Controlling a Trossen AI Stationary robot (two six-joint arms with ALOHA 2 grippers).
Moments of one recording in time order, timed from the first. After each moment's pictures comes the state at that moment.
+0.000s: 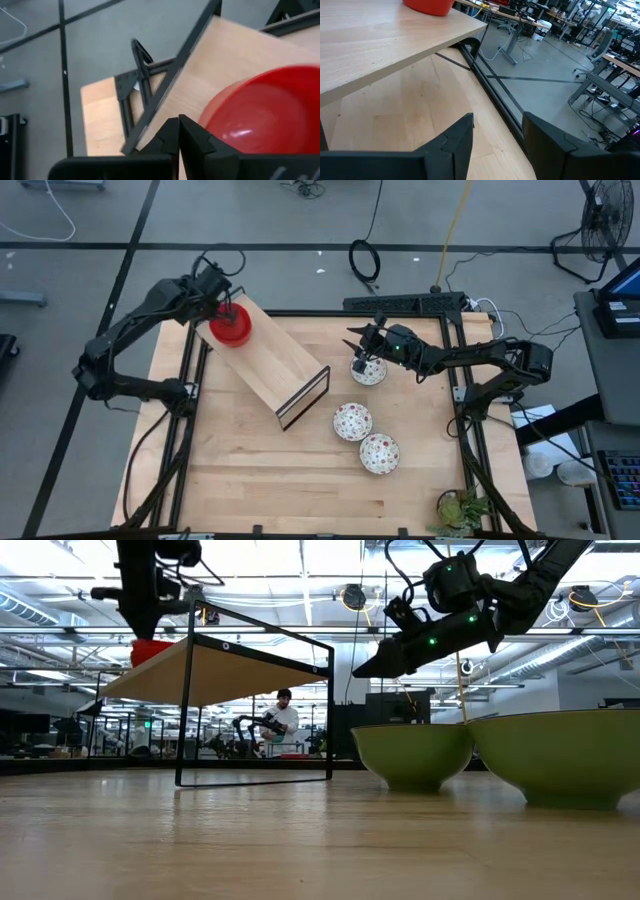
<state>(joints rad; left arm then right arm) 0.80 1.22 1.31 -1.26 -0.46 -0.41 -0.38 1.48 0.64 0.65 0.13 -0.30</state>
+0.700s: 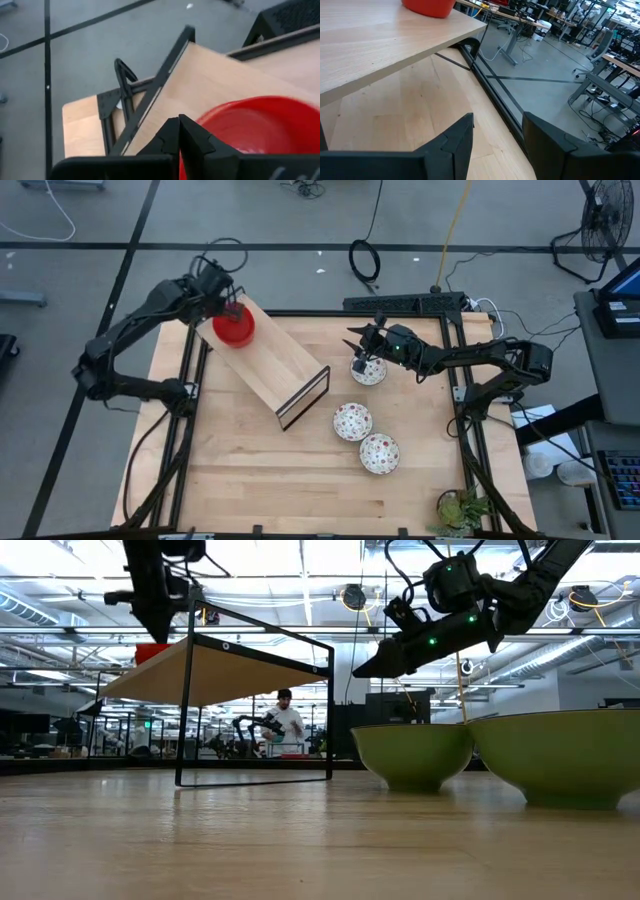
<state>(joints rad) 0.77 1.22 1.30 -1.14 -0.44 -0.39 -0.38 1.48 0.64 0.65 0.13 -0.30</state>
